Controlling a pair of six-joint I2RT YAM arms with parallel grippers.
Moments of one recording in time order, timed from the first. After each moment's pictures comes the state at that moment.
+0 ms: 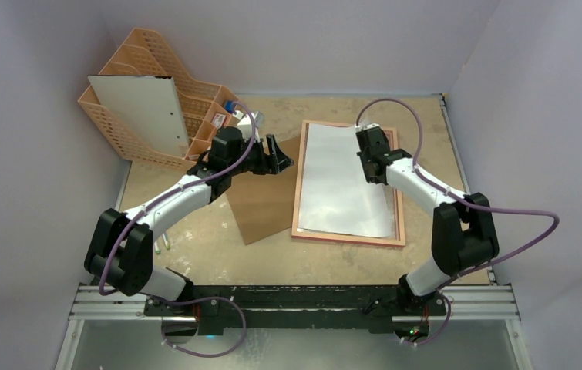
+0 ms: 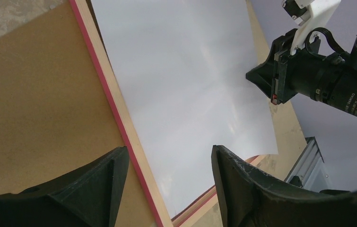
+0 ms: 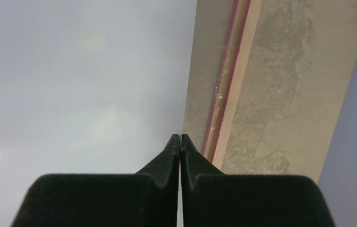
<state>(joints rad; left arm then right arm) -0.48 1.45 0.95 0.11 0.34 -0.55 0.34 1.57 1.08 -0.51 0.43 0.02</state>
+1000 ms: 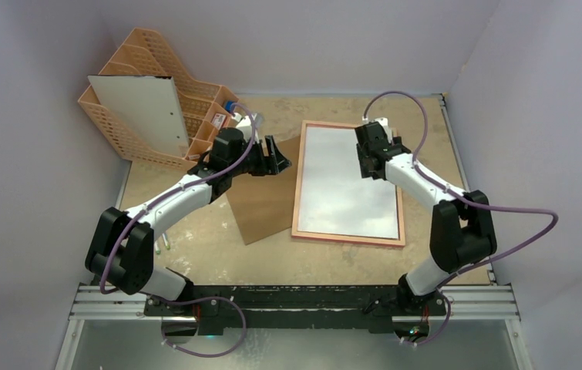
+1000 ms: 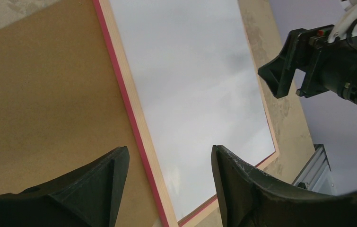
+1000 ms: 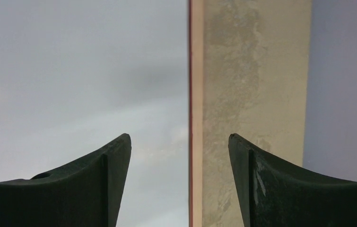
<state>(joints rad) -0.48 1.46 0.95 0.07 0.29 -0.56 0.34 1.60 1.13 -0.54 0.56 0.11</state>
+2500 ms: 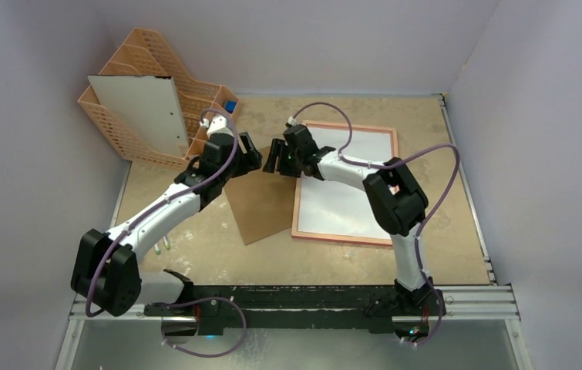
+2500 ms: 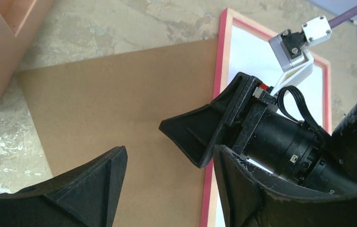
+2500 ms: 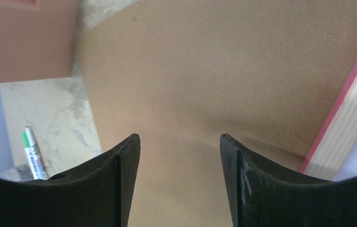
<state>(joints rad) -0.47 1.30 0.92 -0.12 -0.22 -0.65 0.67 2.07 1.44 -0.09 -0.10 0.75</state>
